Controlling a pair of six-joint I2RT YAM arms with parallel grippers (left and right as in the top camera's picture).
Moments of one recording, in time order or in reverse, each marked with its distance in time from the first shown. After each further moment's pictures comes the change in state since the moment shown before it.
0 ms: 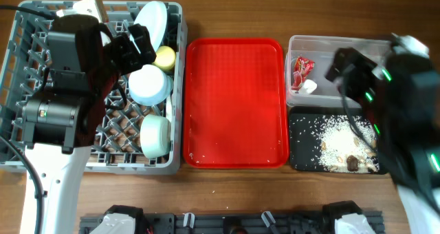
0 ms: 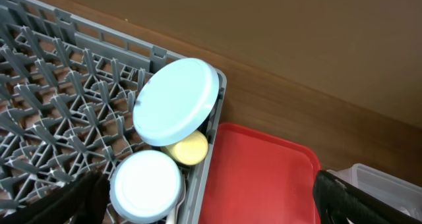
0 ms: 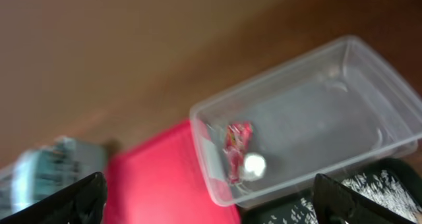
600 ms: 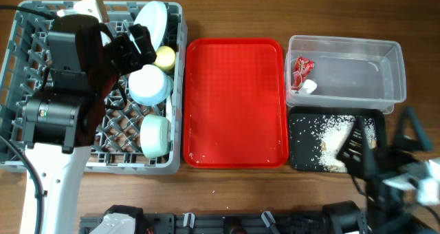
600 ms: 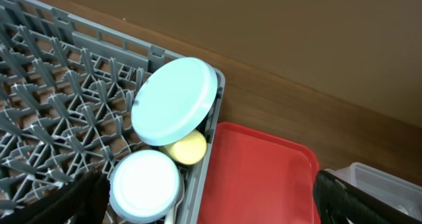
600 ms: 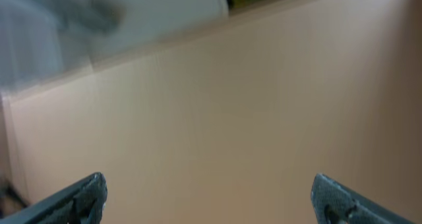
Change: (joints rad) left arm 0.000 0.000 0.000 0.001 0.007 0.000; right arm 0.006 -0.892 -0.892 1.042 -0.186 -0.353
